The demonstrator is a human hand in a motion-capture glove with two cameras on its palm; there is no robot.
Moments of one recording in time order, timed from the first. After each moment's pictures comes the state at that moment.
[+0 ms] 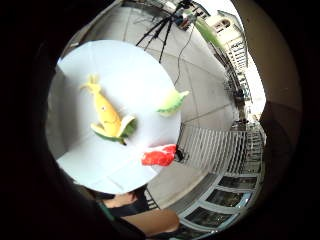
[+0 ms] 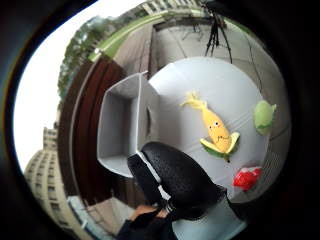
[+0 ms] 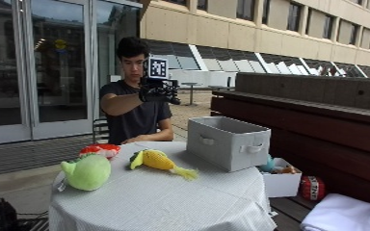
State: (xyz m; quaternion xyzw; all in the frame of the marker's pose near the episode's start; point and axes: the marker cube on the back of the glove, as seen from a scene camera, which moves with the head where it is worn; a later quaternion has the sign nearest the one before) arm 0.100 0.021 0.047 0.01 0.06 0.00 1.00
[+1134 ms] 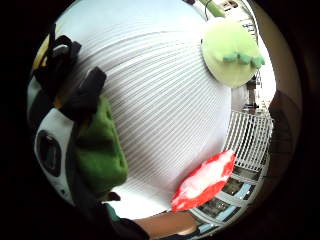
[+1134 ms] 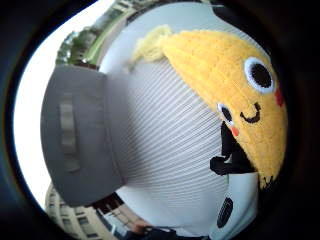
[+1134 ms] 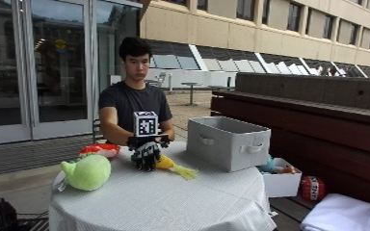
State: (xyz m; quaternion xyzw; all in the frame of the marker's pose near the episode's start) arm 0.145 0.044 0.260 -0.08 0.01 0.09 0.99
